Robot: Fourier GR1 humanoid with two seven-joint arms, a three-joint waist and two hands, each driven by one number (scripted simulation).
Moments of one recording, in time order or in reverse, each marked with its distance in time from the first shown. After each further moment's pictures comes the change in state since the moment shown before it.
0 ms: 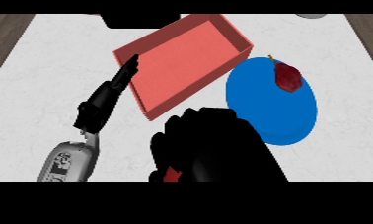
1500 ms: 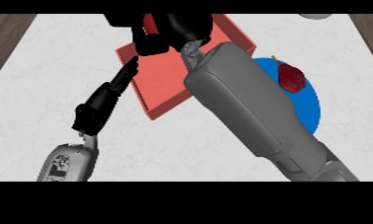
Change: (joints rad) left arm 0.015 -0.013 0.016 -0.020 -0.009 -0.035 0.001; right arm -0.546 0.000 -0.299 0.994 -0.078 -0.403 -0.228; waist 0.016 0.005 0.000
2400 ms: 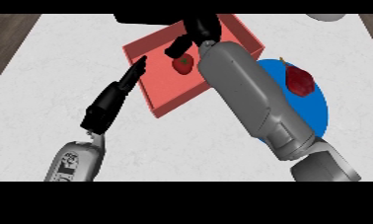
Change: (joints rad) left arm -0.020 -0.024 -0.022 0.020 -0.024 -0.002 -0.022; right arm -0.053 0.000 -0.051 0.539 -0.357 -0.270 -0.264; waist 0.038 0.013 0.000
